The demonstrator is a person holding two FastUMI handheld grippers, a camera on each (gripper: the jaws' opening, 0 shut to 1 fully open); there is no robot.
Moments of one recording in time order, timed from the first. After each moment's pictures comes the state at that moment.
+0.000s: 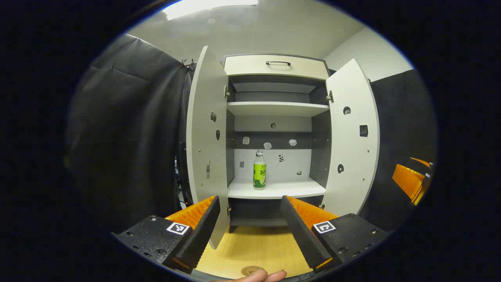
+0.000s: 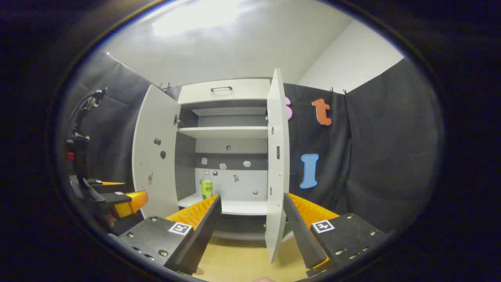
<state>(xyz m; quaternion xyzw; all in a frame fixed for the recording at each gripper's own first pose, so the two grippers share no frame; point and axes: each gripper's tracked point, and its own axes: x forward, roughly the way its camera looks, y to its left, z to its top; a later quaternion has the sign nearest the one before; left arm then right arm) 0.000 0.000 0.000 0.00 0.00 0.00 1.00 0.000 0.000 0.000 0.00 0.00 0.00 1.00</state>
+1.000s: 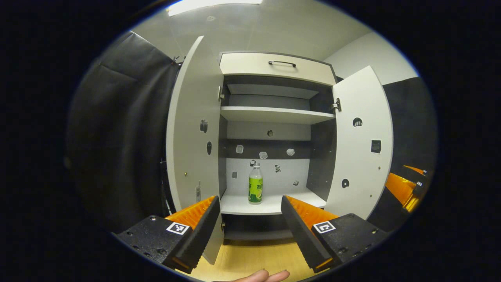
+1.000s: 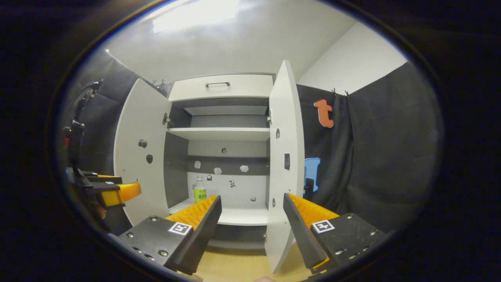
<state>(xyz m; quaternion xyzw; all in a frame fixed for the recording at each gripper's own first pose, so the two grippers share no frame) 0.092 0.011 0.035 -0.01 -0.01 -0.05 1.00 0.081 0.017 0.013 0.00 -0.01 -0.02 1.00</state>
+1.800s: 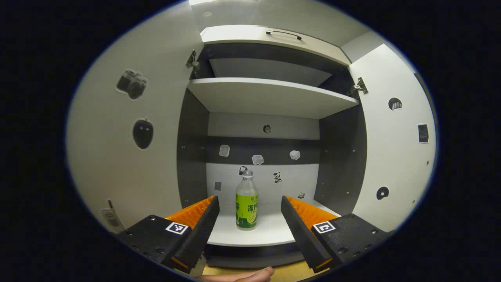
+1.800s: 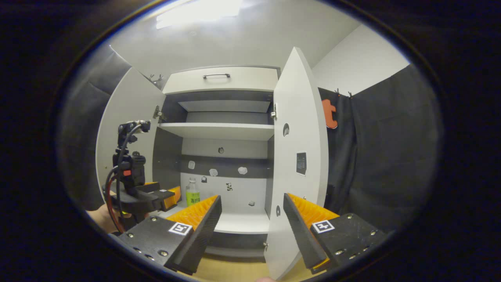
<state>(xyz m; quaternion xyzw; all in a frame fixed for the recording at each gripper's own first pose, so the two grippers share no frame) 0.302 -0.028 0.011 -0.01 -0.05 -0.07 1.00 0.145 0.018 -0.002 -0.01 -0.02 -0.03 1.00</state>
